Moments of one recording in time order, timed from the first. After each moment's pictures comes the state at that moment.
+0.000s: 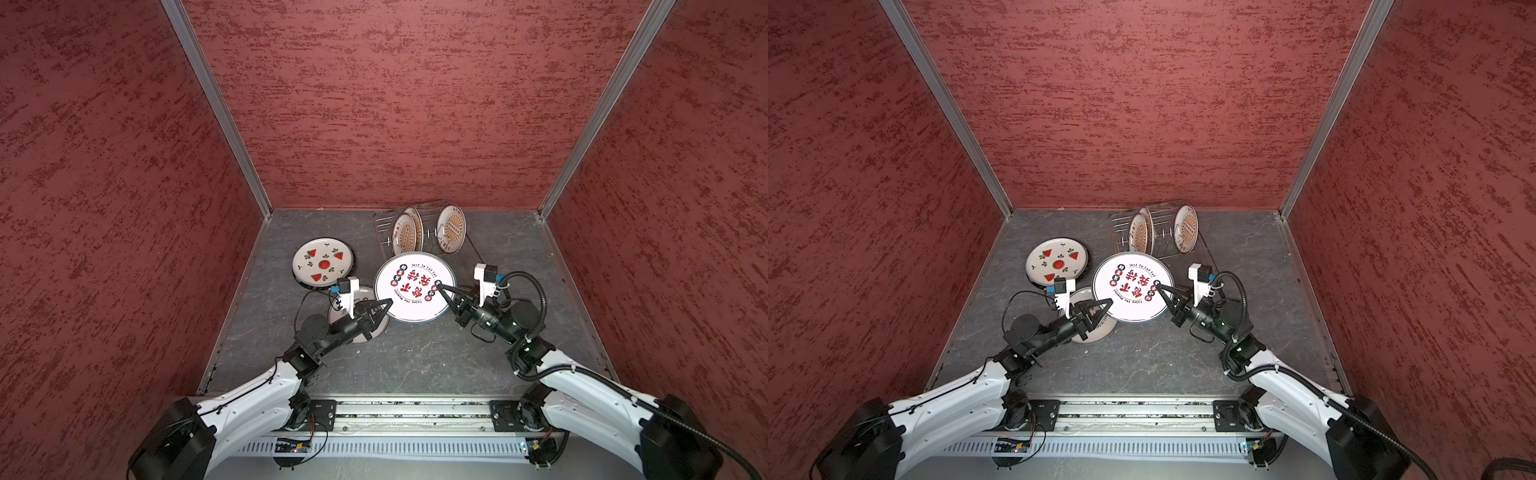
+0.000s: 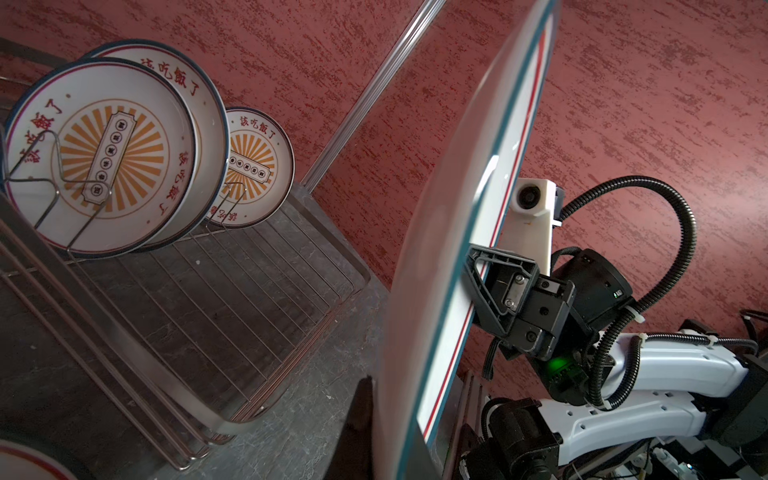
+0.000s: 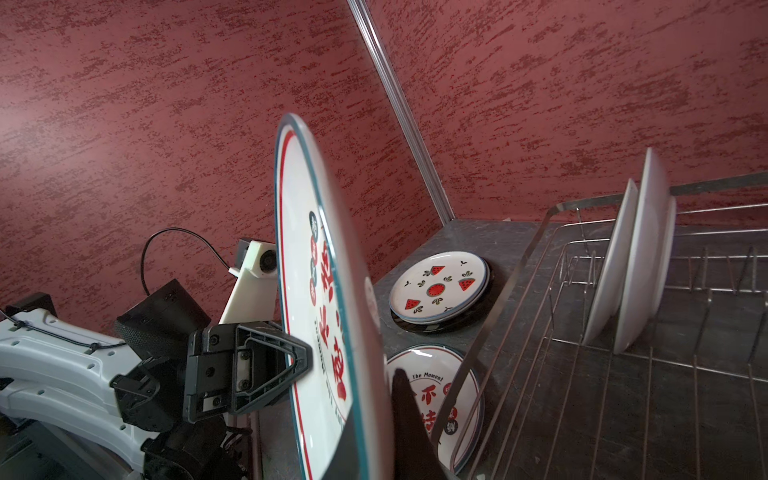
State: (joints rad) left arm -0.68 0.87 0.19 0.76 0.29 -0.73; right arm 0.62 0.93 0.32 0.77 -0.35 0.54
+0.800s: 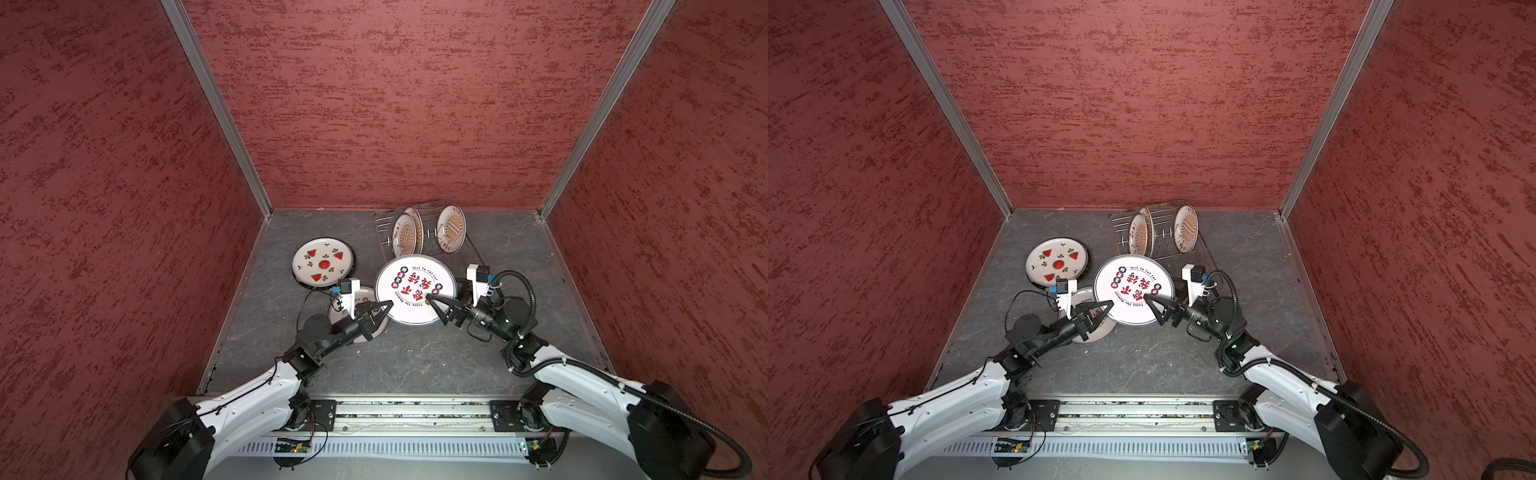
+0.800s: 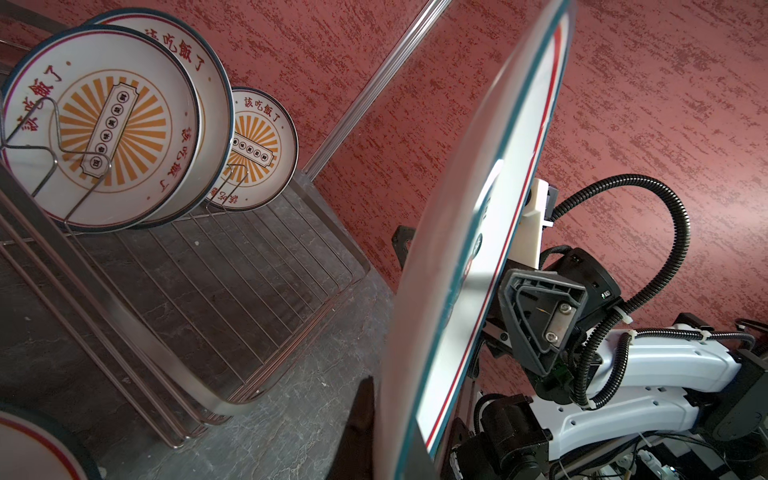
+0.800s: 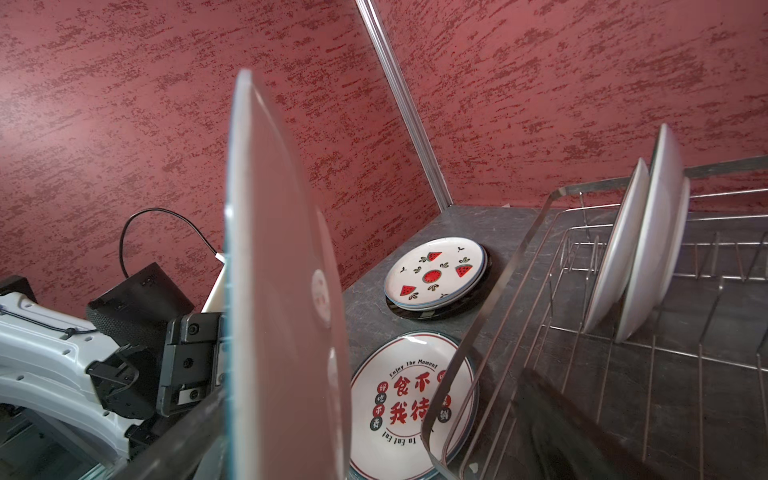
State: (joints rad) left arm -0.69 0.85 0.19 0.73 0.29 -0.77; right arm 0.63 1.02 0.33 0.81 -0.37 0.51
